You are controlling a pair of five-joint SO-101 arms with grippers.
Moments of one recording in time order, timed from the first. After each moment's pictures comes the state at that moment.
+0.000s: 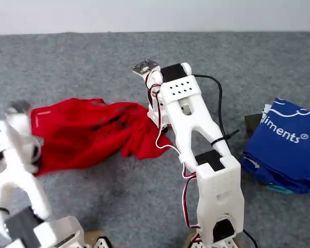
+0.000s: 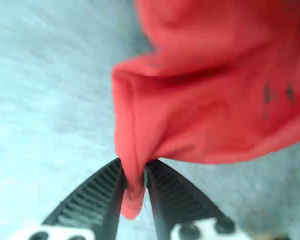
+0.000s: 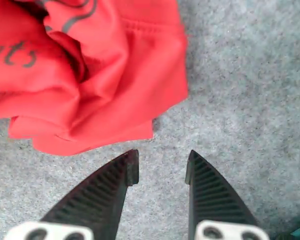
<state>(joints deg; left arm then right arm) -38.4 -9.9 24.6 83.7 -24.7 -23.8 32.1 -34.0 100.4 15.2</state>
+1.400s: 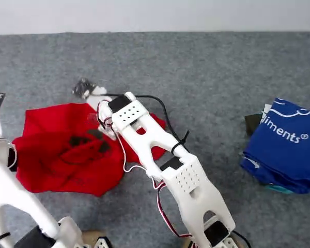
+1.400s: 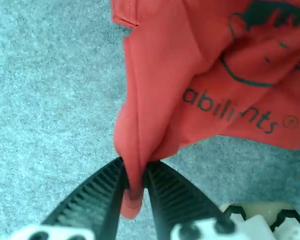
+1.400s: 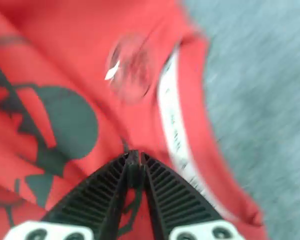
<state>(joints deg) -46.5 -21.2 17.1 97.8 -31.5 -41.5 49.8 -40.2 73.5 20.3</state>
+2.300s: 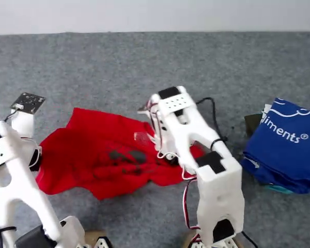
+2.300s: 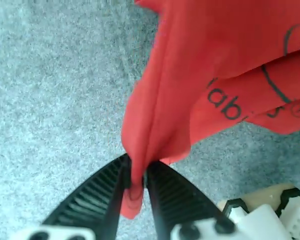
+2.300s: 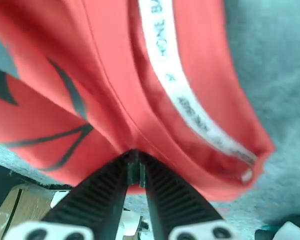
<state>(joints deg) -36.4 -21.3 26.1 94.1 -37.3 -23.7 28.7 -8.2 100.5 20.0</state>
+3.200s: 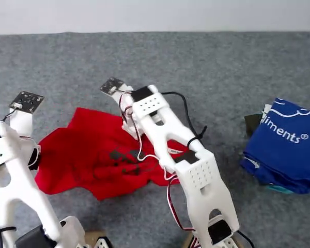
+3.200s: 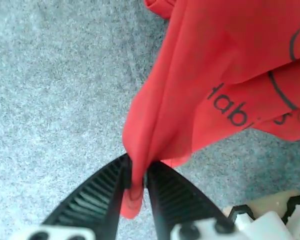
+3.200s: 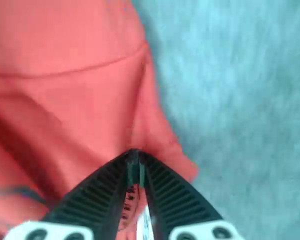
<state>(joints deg) -36.5 -21.3 26.1 92.4 -37.3 -31.8 46.6 -33.7 82.9 19.6</state>
